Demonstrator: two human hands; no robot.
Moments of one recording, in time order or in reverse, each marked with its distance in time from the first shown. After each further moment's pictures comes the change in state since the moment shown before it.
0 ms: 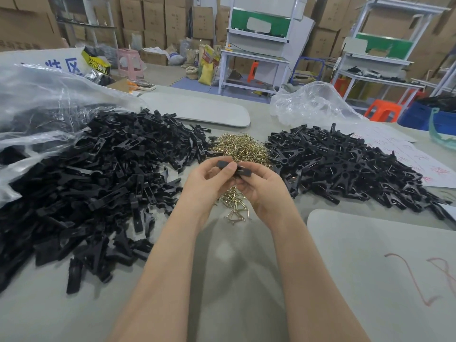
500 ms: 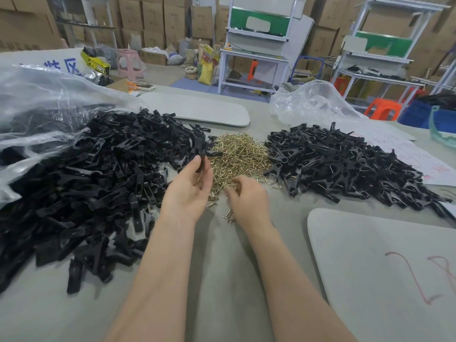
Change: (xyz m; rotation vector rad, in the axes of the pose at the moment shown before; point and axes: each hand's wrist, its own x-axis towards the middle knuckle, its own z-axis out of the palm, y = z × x) left_hand 0.001 0.013 -0.014 -0.674 0.281 -0.204; right_hand 0.008 0.041 -0.003 -1.383 0.164 -0.261
